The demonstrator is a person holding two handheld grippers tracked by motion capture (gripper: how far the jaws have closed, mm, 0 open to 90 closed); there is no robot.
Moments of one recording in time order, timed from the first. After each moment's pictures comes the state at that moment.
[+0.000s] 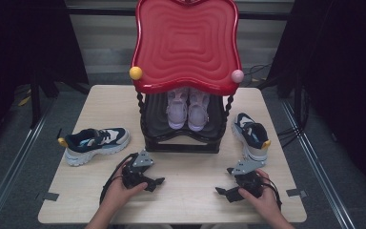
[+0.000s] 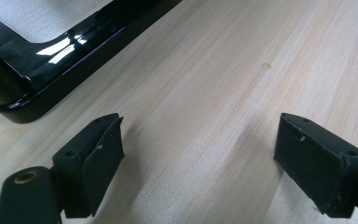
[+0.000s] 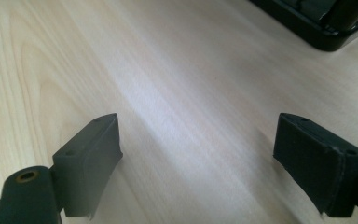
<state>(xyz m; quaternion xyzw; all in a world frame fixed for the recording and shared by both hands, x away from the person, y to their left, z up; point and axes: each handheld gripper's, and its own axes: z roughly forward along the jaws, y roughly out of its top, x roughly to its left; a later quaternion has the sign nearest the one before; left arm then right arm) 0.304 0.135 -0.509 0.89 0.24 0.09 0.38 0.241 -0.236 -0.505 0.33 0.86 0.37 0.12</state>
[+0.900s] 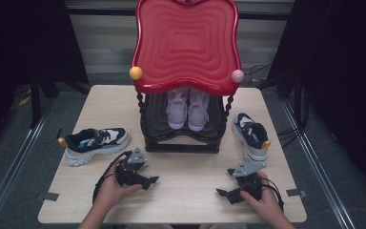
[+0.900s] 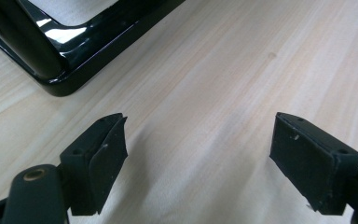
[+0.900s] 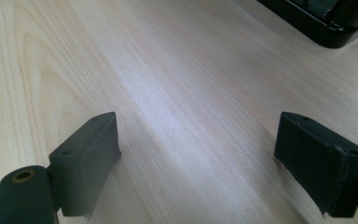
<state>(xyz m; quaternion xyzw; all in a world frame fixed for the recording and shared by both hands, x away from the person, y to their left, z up) 0.305 0.150 -0.489 0.89 0.26 0.08 0.36 0.239 -0.241 -0.510 0.32 0.86 0.38 0.12</state>
